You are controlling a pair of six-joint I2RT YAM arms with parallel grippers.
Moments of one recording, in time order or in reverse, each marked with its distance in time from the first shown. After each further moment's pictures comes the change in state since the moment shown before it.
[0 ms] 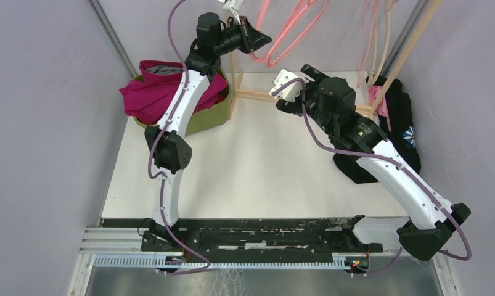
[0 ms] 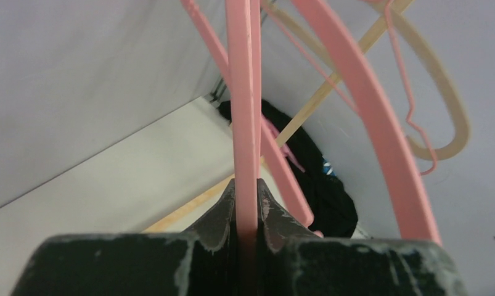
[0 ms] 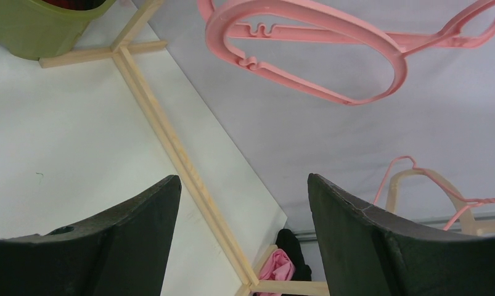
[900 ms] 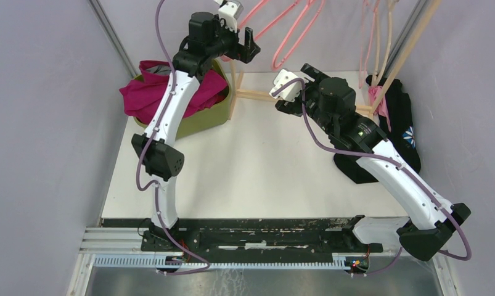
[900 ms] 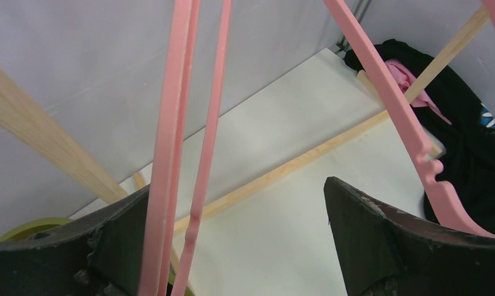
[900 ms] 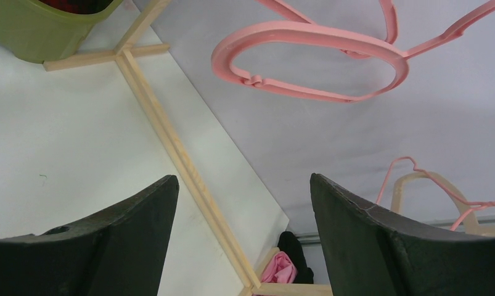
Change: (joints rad) left arm 0.002 -0.143 -0.062 -0.351 -0.274 0.518; right arm 0.000 0.000 -0.002 0.003 -0.011 0.004
